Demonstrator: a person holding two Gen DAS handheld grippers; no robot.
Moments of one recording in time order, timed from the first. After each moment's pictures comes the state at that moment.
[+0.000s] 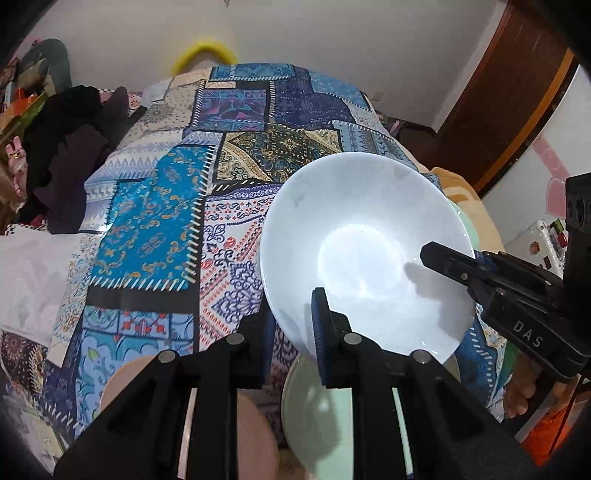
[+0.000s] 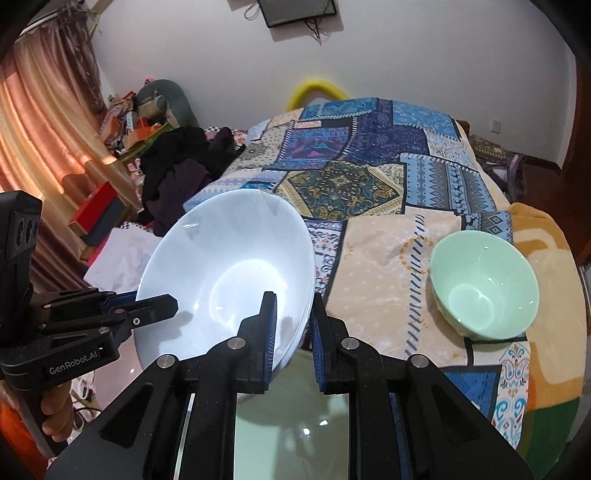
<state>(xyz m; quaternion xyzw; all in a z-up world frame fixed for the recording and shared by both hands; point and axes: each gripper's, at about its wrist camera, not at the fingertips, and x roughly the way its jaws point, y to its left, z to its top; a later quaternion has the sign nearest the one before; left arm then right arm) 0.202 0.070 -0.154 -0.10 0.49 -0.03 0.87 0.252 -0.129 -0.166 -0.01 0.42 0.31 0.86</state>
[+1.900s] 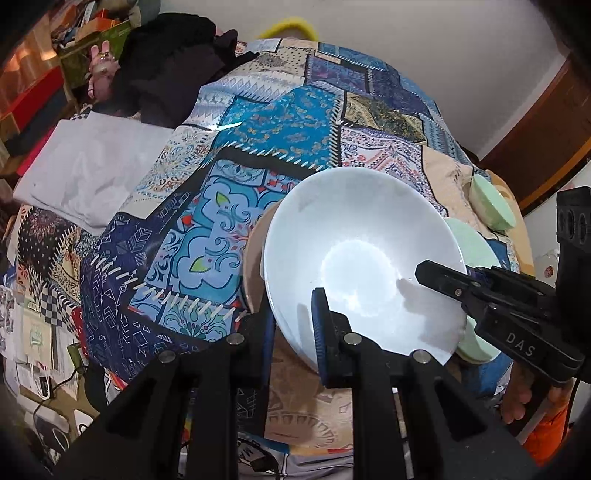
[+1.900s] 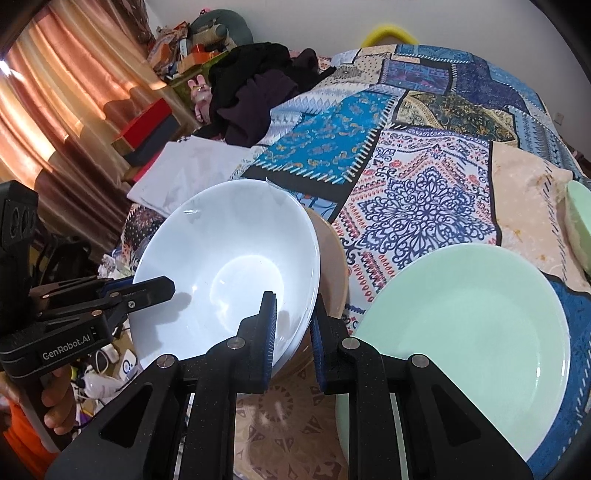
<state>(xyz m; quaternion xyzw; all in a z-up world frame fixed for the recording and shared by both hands) 0.043 0.183 -0.200 -0.19 0.51 0.07 0.84 0.155 -0.013 -0.227 -0.06 0.49 0.39 0.78</state>
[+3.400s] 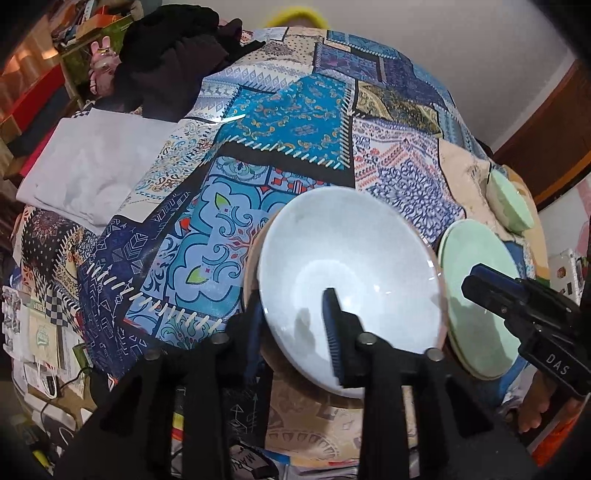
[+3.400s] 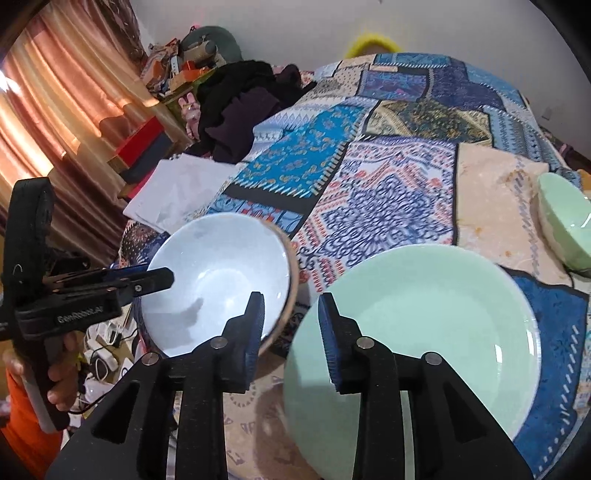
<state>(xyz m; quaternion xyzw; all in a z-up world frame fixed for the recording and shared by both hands) 0.066 0.183 -0.205 -0.18 0.53 0.08 0.83 0.169 -0.058 -0.210 -0.04 0.47 0.37 0.80</state>
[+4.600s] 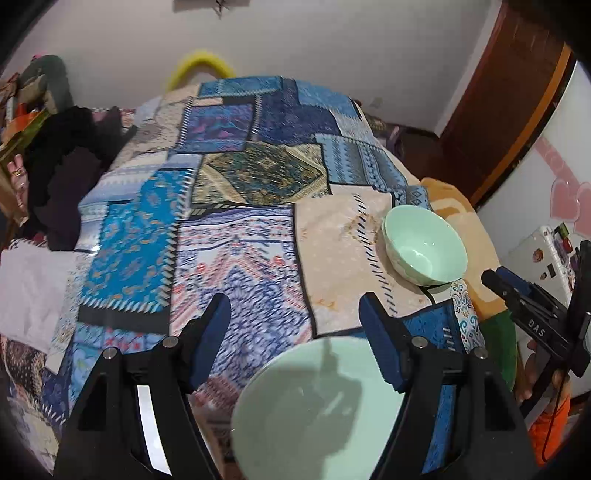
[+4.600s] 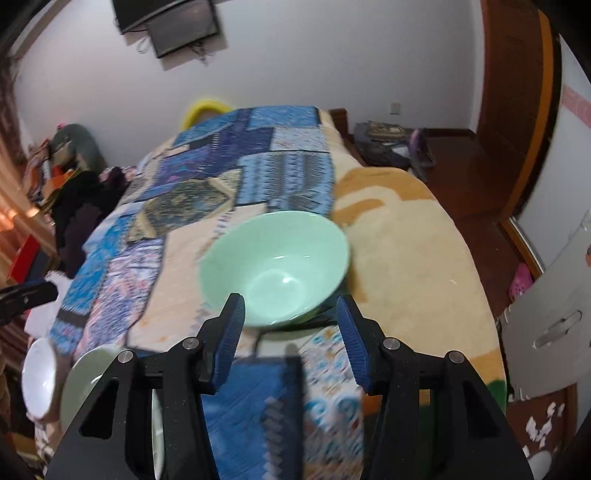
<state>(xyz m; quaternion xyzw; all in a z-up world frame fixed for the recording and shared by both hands) 0.239 0.015 -0.144 -0.08 0.49 -0.02 0.87 0.295 -0.290 -0.195 0.04 0.42 0.13 0.90</state>
